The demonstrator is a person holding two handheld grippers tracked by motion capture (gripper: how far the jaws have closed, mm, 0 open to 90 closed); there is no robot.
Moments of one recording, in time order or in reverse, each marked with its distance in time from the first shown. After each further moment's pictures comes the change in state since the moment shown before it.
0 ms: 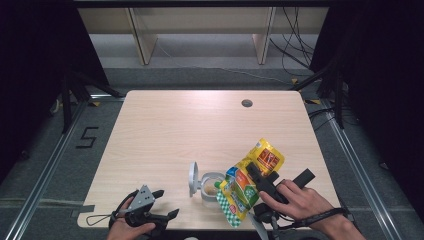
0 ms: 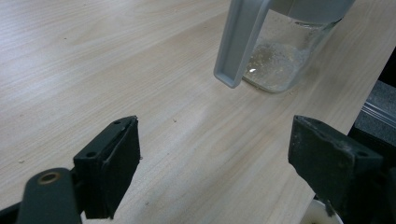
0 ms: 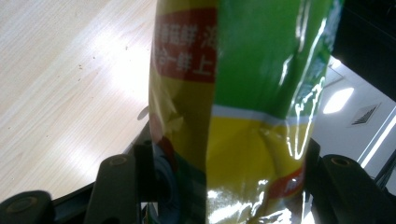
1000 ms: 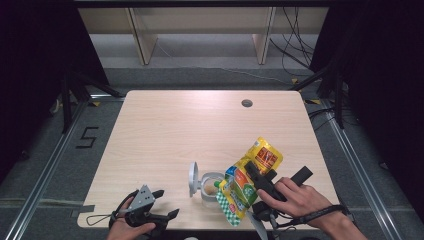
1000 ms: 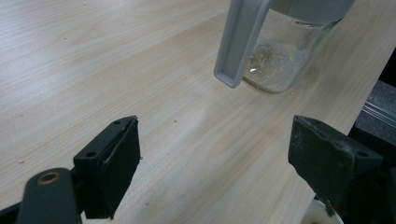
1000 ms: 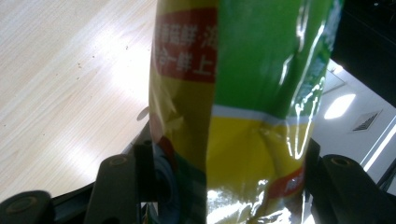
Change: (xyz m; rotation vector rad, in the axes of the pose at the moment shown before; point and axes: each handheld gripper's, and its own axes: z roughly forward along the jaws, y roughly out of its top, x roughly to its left) left arm 0.000 0.000 0.000 0.002 0.001 0.002; right arm -0.005 -0.001 0.004 -0.004 0.013 -0.041
